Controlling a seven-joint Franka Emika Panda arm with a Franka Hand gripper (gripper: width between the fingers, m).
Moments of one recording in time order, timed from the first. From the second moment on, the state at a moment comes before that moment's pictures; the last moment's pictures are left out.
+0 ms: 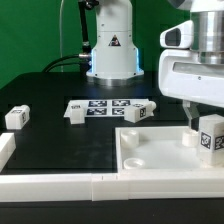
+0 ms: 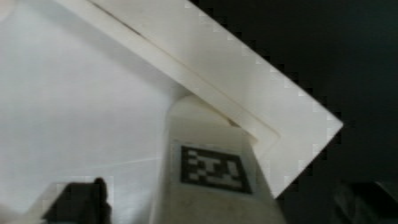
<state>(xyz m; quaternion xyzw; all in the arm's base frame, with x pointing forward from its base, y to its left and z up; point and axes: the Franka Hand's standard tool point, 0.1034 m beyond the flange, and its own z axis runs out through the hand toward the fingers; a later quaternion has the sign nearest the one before) 0.625 0.131 0.071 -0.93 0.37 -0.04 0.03</state>
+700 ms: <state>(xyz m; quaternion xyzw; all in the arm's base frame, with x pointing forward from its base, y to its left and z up) 0.631 0.116 0.072 -1.00 -0.02 -0.05 0.01</state>
